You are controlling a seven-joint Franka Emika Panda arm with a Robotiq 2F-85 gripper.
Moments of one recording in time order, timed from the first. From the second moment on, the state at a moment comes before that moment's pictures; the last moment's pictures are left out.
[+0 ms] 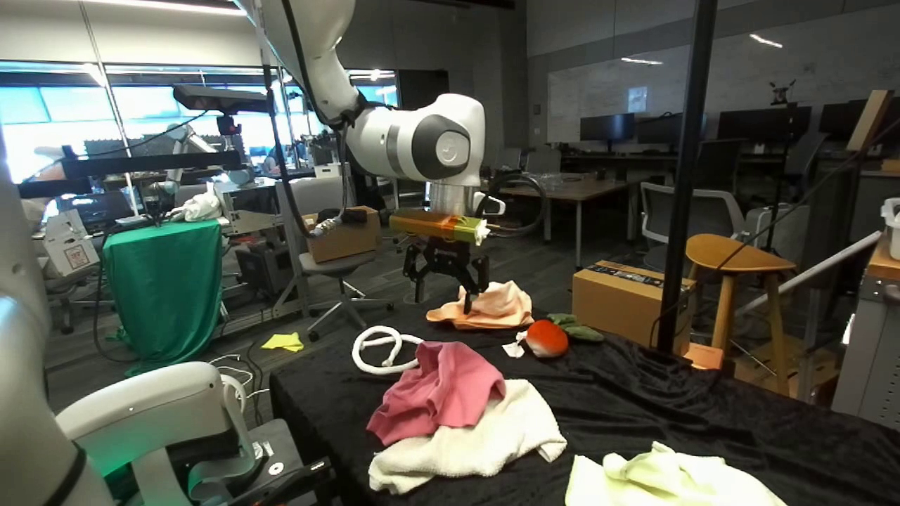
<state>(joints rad) 0.17 0.15 0.20 -2.20 0.03 2.20 -0.28</state>
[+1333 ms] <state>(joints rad) 0.26 0.39 0.22 -1.79 -0.03 2.36 -0.10</state>
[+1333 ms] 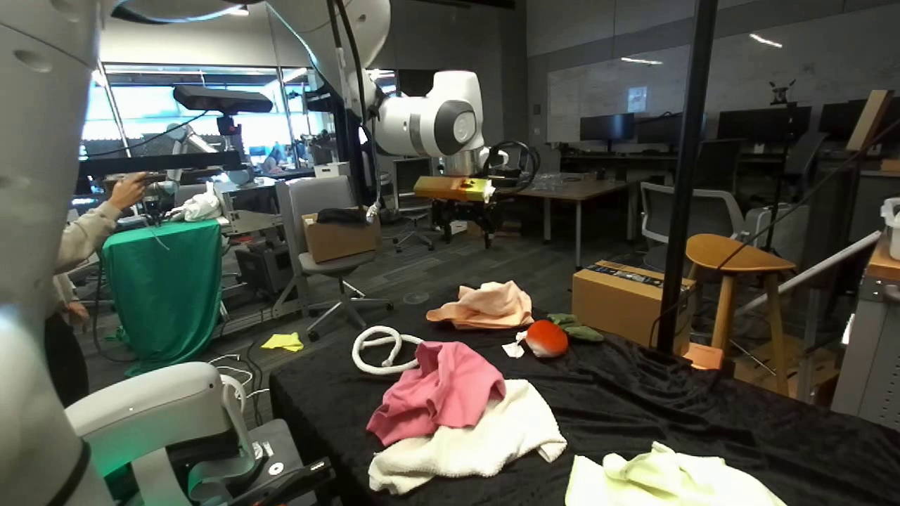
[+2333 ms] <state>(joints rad) 0.39 0.70 0.07 -1.66 -0.12 2.67 0.16</state>
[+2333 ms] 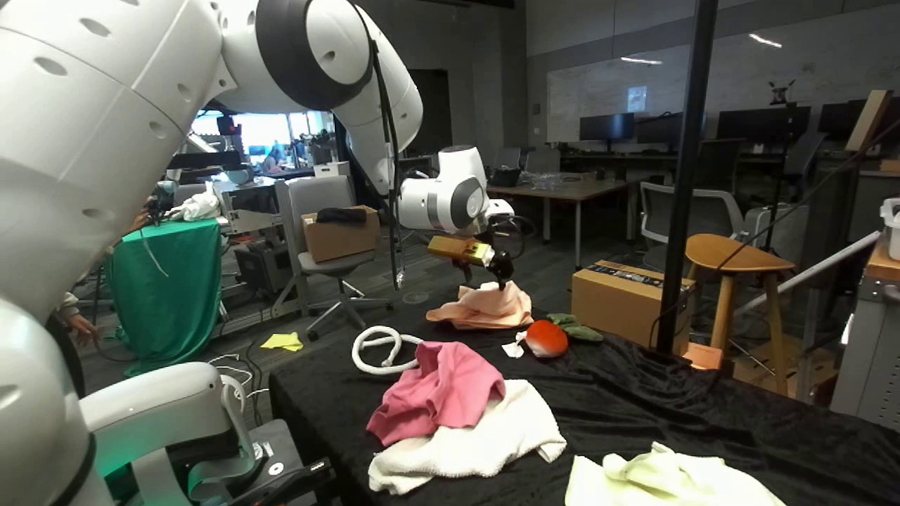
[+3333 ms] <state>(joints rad) 0.37 0.81 0.11 -1.57 -0.08 2.66 0.17</state>
